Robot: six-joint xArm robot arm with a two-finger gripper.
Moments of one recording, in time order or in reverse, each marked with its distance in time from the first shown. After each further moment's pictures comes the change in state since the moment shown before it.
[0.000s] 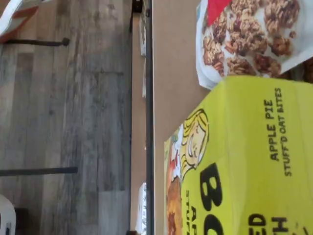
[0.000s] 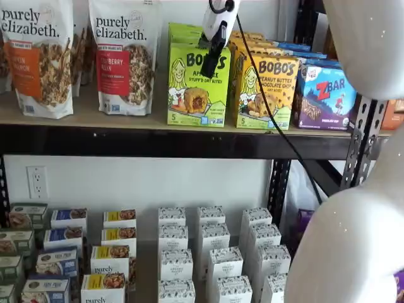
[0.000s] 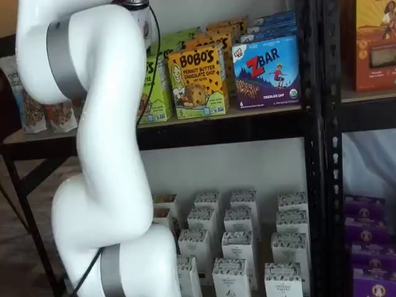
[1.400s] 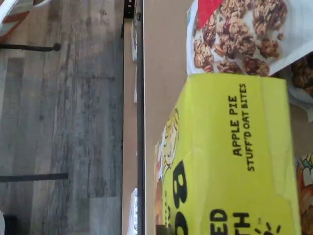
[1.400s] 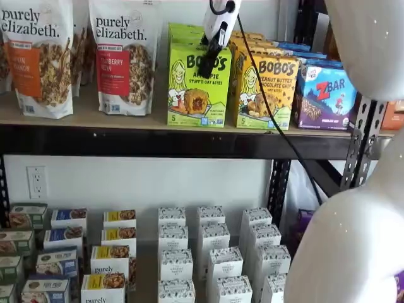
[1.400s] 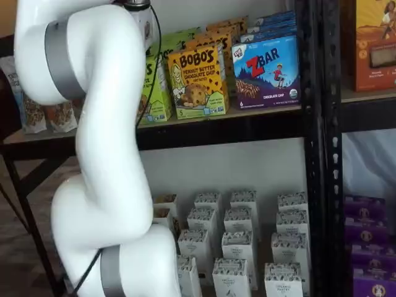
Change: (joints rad) arm -0.009 -0.016 0.028 0.015 -0.042 -0.010
